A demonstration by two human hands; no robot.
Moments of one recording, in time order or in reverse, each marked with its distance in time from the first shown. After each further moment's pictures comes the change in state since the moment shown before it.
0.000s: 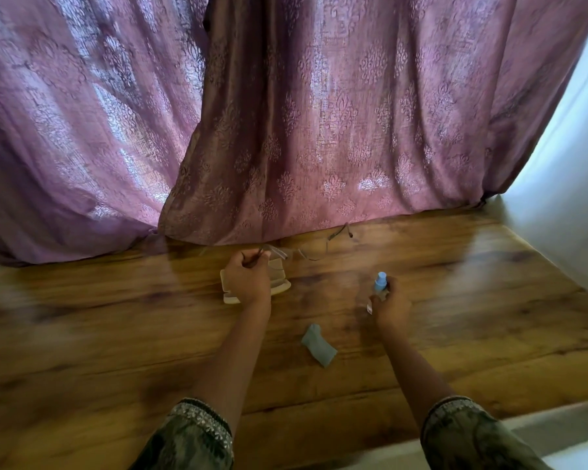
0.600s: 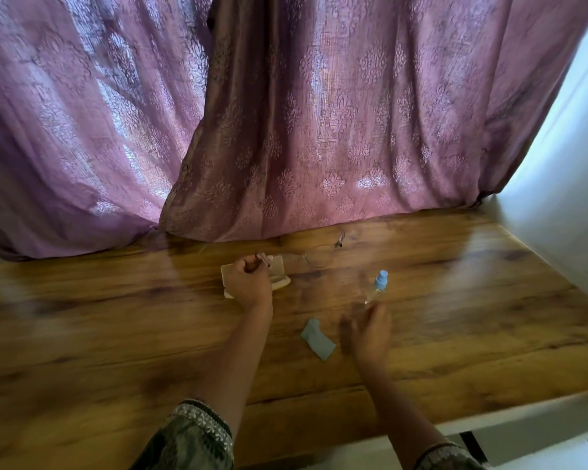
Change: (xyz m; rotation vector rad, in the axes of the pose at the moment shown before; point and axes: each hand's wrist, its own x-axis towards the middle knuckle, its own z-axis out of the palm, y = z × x) left_hand -0.013 -0.007 -0.009 -0.060 -0.022 -0.096; right_hand -0.067 0.013 0.010 -0.119 0.003 -0.074
